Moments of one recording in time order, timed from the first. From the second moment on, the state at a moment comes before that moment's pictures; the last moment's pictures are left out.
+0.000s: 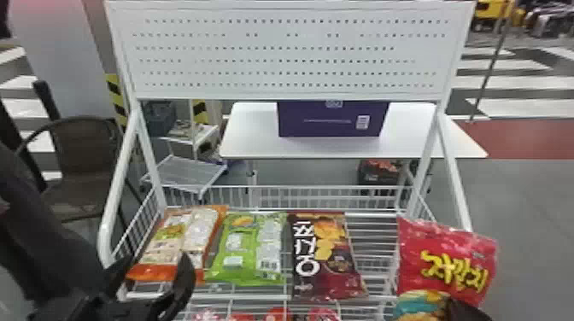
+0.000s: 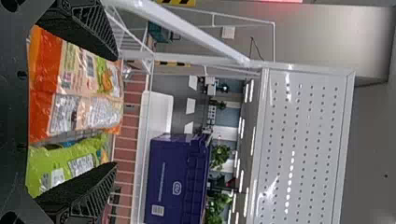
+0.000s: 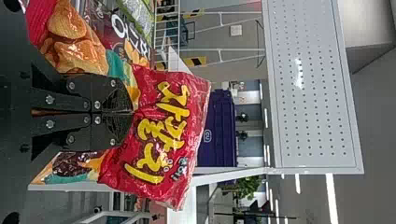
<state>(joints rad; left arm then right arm) 0.42 0.21 -0.06 -1.99 0.25 -0.02 0.13 0.75 -0.10 -0.11 -2.21 -0.18 0.00 0.23</state>
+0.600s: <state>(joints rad) 0.07 0.21 -0.16 -1.61 0.25 0.06 0.14 0.75 -0.10 -0.11 -2.20 -0.18 0.01 0.24</state>
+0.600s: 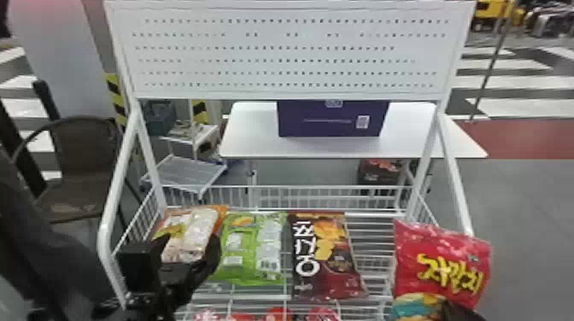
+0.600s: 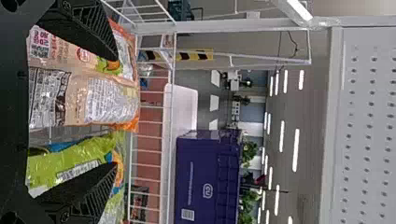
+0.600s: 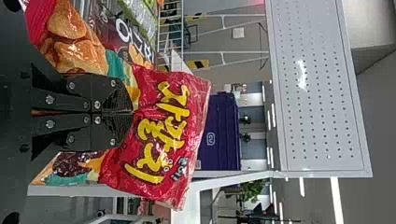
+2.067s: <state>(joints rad) 0.07 0.22 -0.11 -1.59 0.28 0.04 0.15 0.76 -0.09 -0.12 -2.21 -0.18 0.01 0.24</state>
